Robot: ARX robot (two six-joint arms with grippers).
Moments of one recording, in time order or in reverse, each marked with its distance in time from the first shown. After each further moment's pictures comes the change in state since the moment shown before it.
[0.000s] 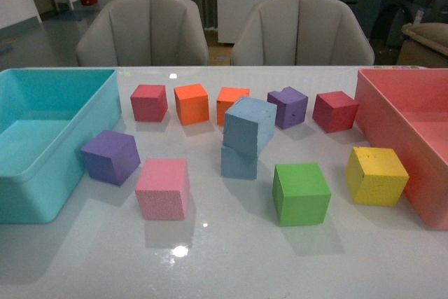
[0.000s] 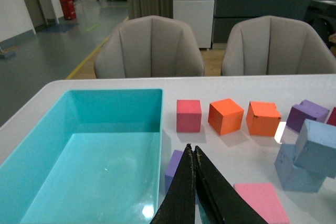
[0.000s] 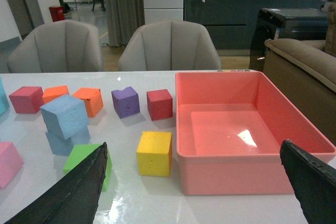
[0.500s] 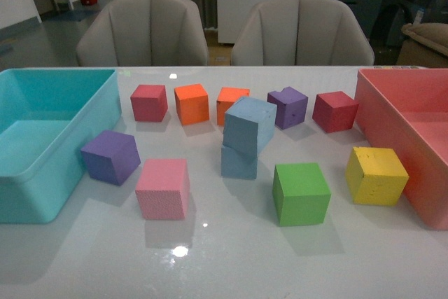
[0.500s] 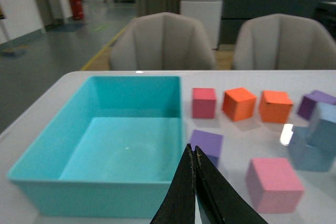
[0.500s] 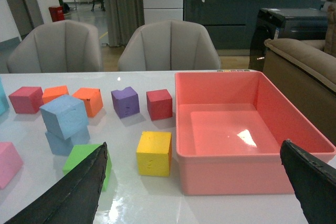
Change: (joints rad) left arm 0.169 -0.302 -0.152 -0.145 0.164 0.000; right arm 0.000 0.000 0.000 0.000 0.000 0.000
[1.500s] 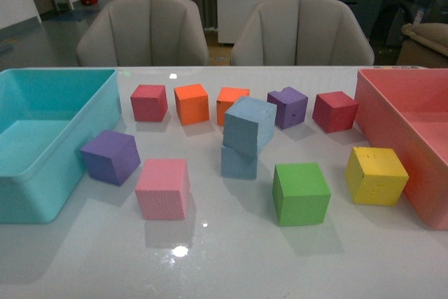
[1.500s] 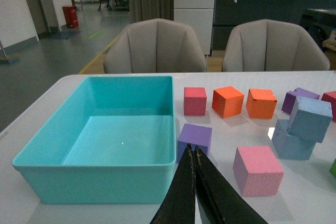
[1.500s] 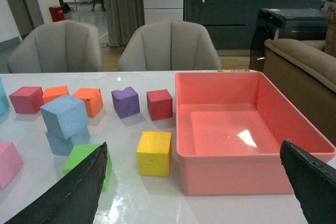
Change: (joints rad) left arm -0.002 -0.492 -0.060 -0.411 0.009 0.000; right arm 0.000 0.000 0.000 0.000 0.000 0.000
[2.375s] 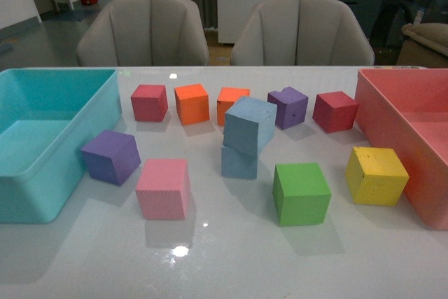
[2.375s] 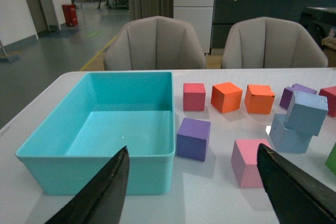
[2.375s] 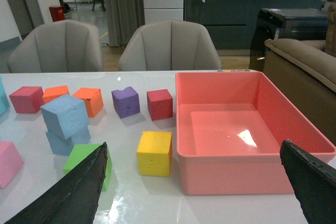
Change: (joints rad) left arm 0.000 -0.191 0.000 -0.203 0.000 0.000; right arm 0.000 0.000 0.000 0.000 0.000 0.000
